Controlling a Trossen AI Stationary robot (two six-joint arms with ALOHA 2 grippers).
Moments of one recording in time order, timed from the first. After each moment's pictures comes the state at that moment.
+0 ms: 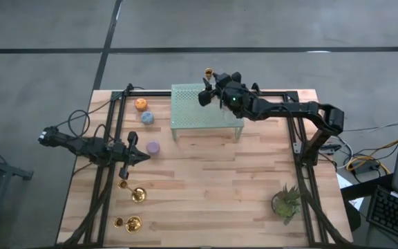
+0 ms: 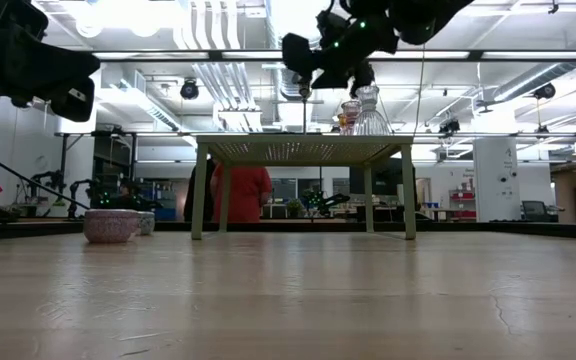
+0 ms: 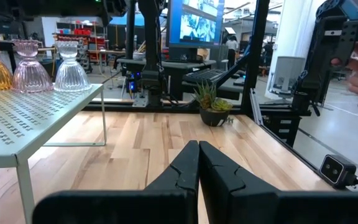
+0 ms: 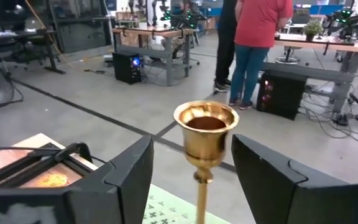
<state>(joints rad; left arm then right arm) -0.32 0.02 0.03 0.01 -0.23 -0.06 -0.31 1.68 1.22 0.35 0.65 0.12</state>
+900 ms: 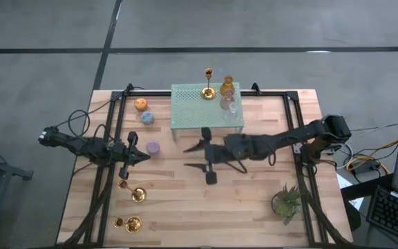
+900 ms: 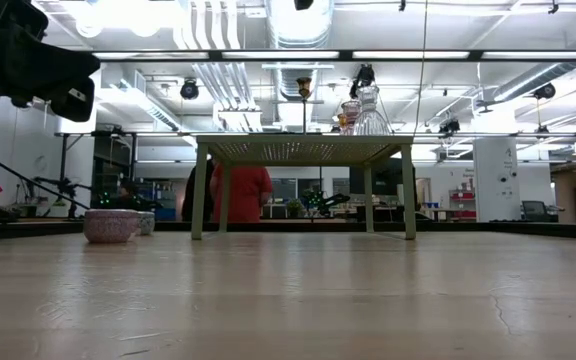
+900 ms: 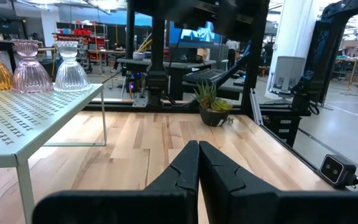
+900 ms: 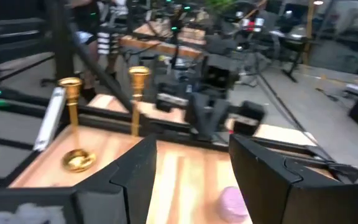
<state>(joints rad) -0.32 0.02 0.03 0.01 -0.23 -0.06 0.18 1.65 1.22 0.29 0.10 -0.11</state>
